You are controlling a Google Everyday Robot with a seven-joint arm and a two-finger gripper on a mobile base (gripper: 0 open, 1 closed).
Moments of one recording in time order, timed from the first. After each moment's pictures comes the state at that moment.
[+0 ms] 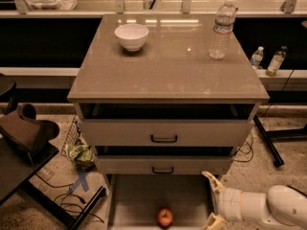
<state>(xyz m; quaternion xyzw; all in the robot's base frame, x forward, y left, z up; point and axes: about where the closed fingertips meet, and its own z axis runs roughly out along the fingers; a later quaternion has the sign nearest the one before) 0.394 -0.161 0.508 -0.57 0.66 0.22 0.43</state>
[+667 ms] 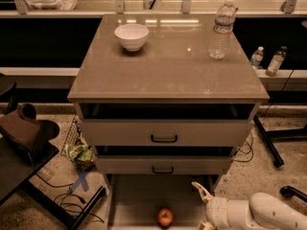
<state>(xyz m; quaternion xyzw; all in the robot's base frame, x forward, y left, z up) 0.388 -0.132 0.433 -0.57 0.66 0.27 0.42</state>
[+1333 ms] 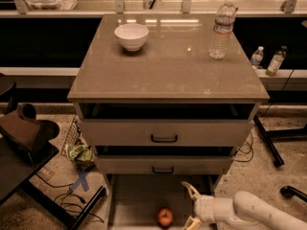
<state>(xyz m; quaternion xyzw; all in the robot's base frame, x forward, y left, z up) 0.418 -0.107 0.370 -0.55 0.64 0.31 0.44</state>
